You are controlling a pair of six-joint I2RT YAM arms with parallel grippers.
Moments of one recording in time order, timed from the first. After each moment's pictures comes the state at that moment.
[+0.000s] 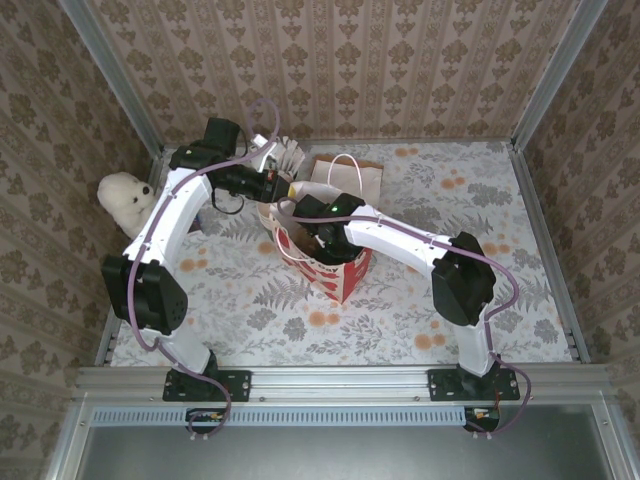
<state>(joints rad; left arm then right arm) -0.30 1.69 1.69 -1.04 0.83 0.11 0.83 1.98 1.72 -1.20 0.15 0.24</state>
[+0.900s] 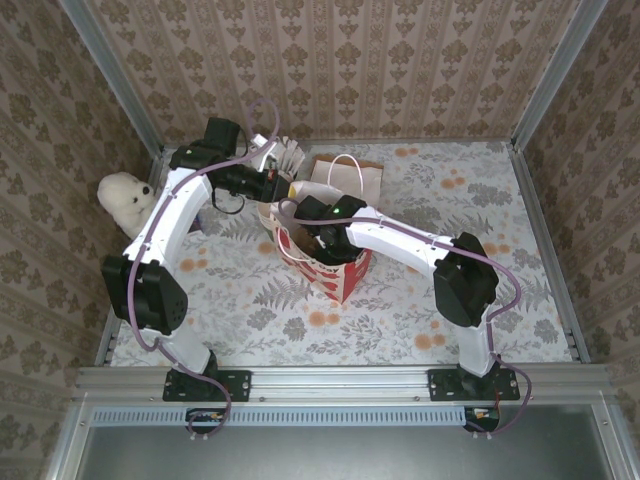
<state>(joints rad) -0.30 1.69 1.69 -1.04 0.83 0.09 0.83 1.97 1.69 -1.17 0.15 0.23</state>
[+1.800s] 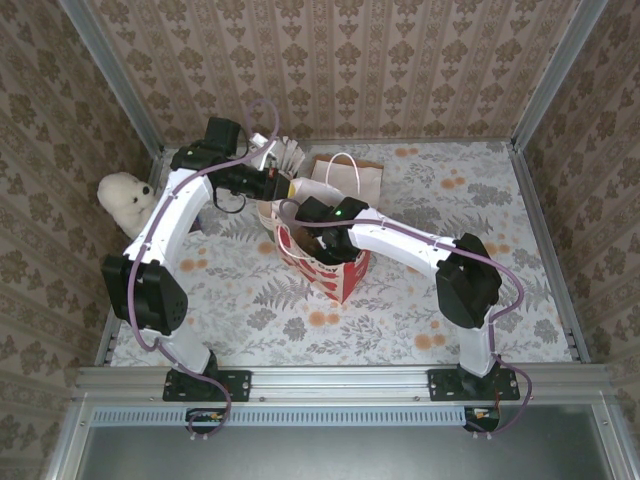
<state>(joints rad) -0.30 1.69 1.68 -0.99 0.79 0.04 0.83 1.95 1.65 -1.13 0.15 0.23</state>
